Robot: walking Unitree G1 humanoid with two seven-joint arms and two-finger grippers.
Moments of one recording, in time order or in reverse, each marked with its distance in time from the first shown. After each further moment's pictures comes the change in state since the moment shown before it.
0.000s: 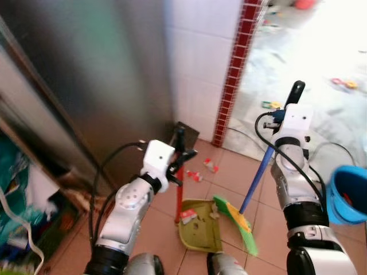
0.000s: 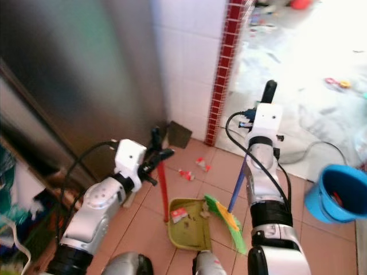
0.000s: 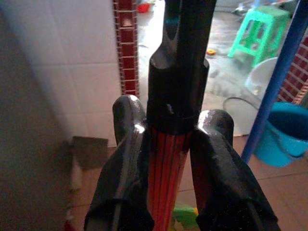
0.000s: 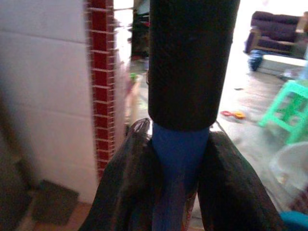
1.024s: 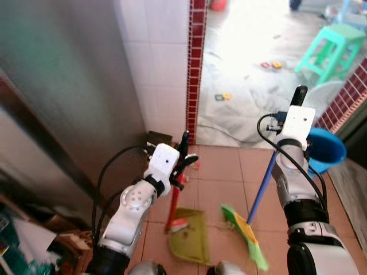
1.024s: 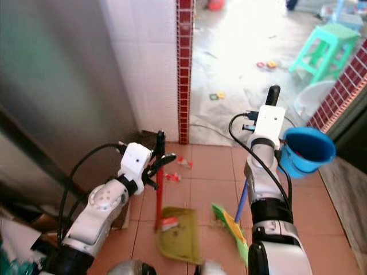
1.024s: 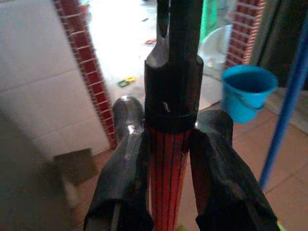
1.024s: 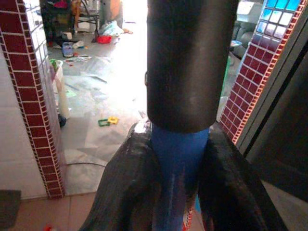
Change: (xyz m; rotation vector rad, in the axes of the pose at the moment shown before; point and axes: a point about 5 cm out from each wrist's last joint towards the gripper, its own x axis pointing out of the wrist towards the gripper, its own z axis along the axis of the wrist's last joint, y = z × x) left arm 0.002 -0.003 -0.010 0.080 0.066 0.044; right arm 0.003 -0.002 -0.010 -0.029 0.080 -0.060
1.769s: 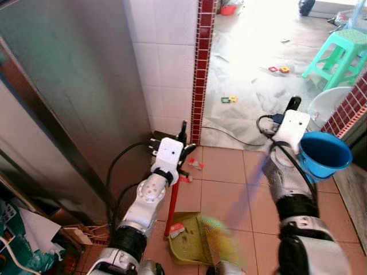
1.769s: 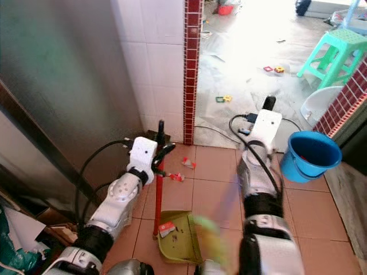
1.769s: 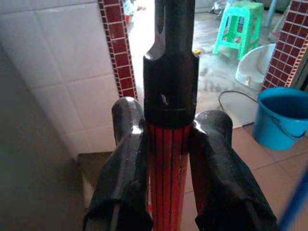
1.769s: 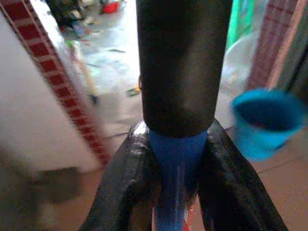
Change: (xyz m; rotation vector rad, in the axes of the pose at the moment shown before) left arm 0.035 0.001 -0.005 -0.034 -0.047 0.161; right arm -0.001 0.025 -0.011 0.317 0.209 0.013
